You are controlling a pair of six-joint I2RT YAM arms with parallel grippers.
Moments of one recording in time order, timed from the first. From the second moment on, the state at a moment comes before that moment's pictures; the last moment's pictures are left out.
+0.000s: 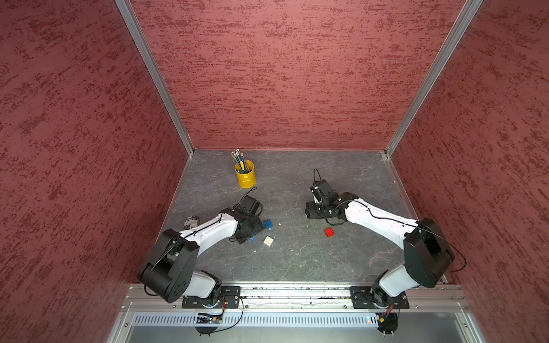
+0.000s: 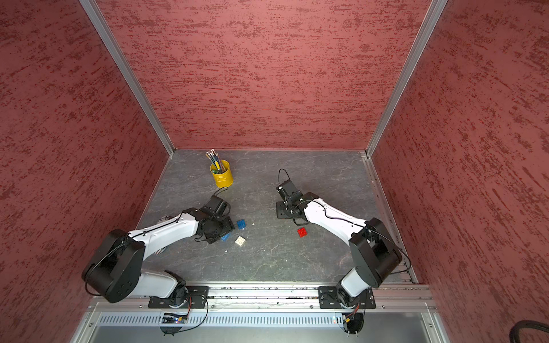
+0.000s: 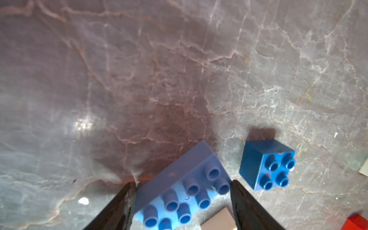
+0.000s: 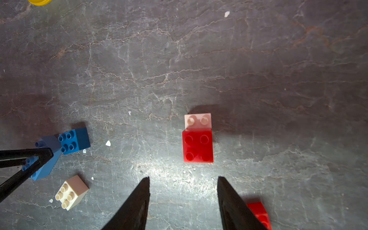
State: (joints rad) left arm -0.48 1.44 0.73 -0.57 0.01 -0.99; right arm 0.64 1.57 1.07 -0.56 0.02 0.54
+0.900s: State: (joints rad) left arm -0.63 1.73 1.01 -0.58 0.05 -0.73; right arm 0.65 1.53 0.99 -0.52 0.01 0.60
